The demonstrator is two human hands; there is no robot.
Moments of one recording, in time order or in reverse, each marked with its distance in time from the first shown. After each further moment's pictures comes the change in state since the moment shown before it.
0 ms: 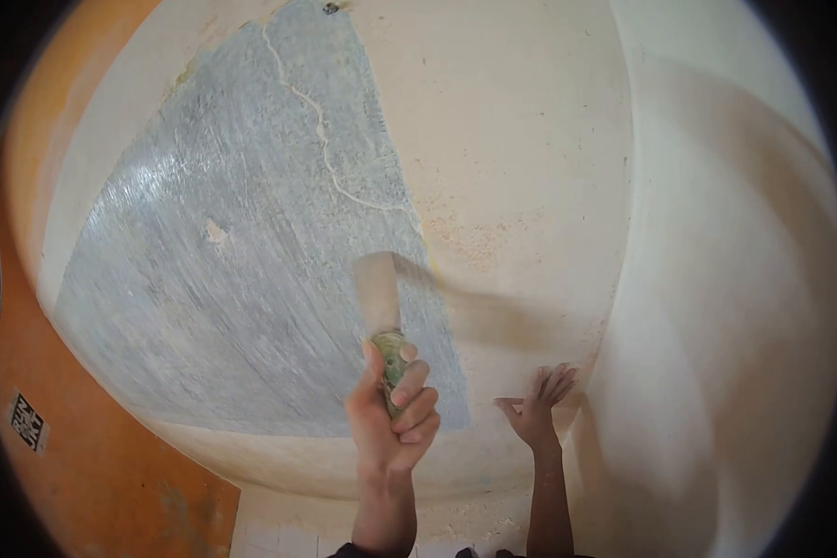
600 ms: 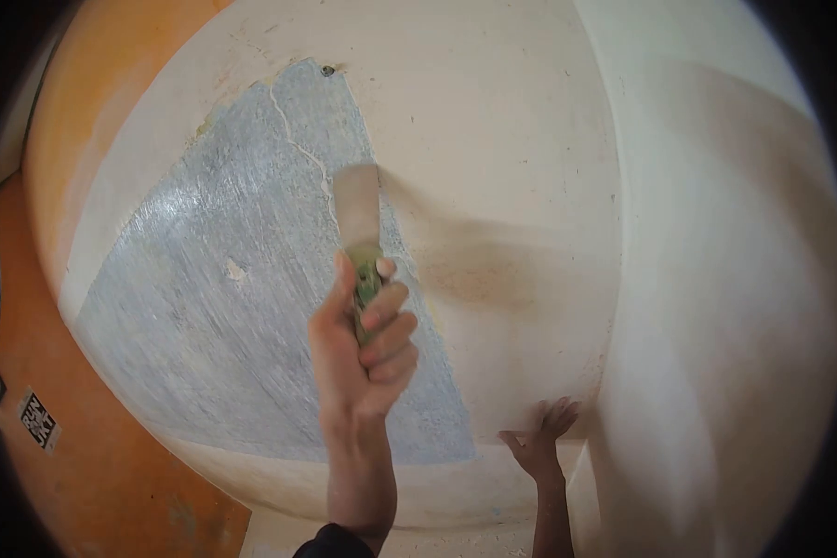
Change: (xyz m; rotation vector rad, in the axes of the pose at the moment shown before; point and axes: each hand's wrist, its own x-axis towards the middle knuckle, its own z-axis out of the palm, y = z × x) left_hand 0.055 0.040 0.092 0.313 -0.125 0.127; right_hand -0.007 0.009 0.011 0.068 -0.061 0.073
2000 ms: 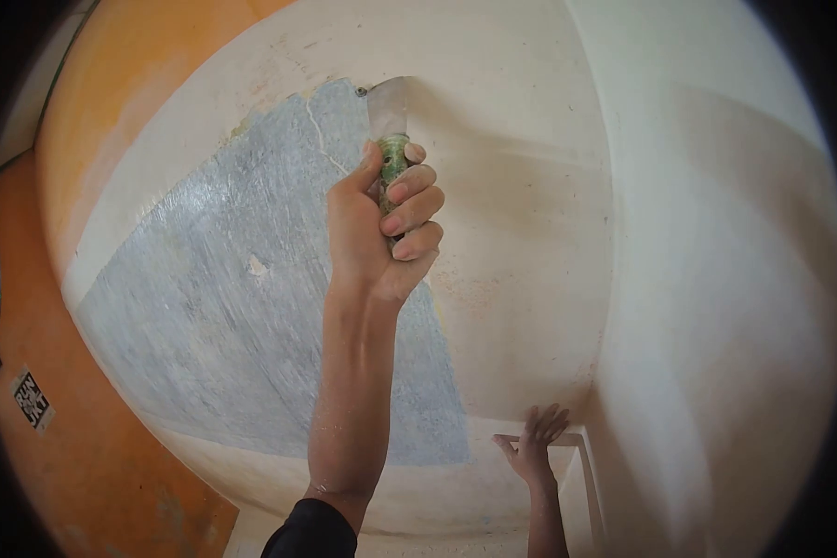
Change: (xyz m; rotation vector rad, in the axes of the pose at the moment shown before) left_hand 0.058 0.035 0.067 0.010 -0.208 0.079; right_hand 0.004 -0.005 -0.009 -0.002 -0.081 0.002
